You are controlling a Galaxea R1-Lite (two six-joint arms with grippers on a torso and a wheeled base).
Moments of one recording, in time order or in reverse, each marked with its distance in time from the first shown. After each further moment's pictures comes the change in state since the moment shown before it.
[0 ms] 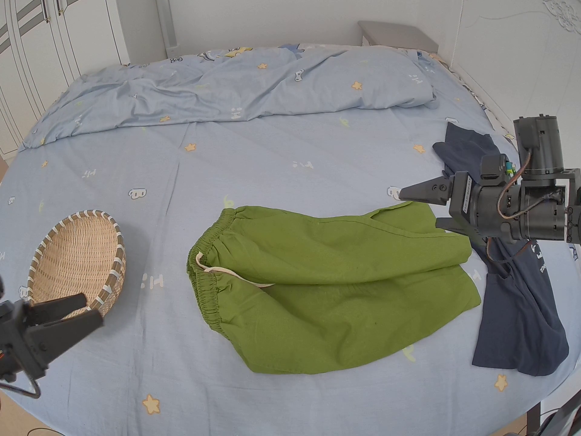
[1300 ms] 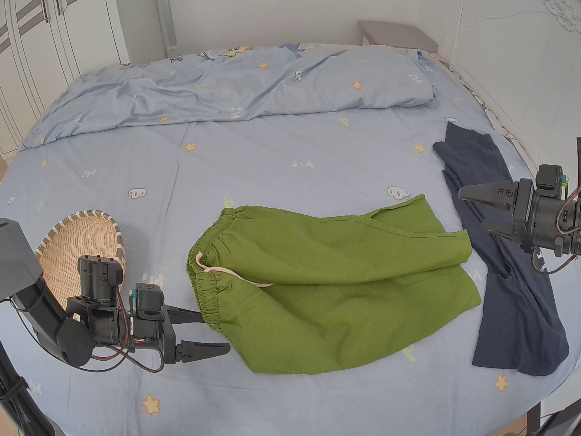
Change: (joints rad) left arm -0.049 1.148 0.001 -0.656 -0.326 0.563; right arm -0.159 -0.231 0.200 -0.061 0.106 -0.009
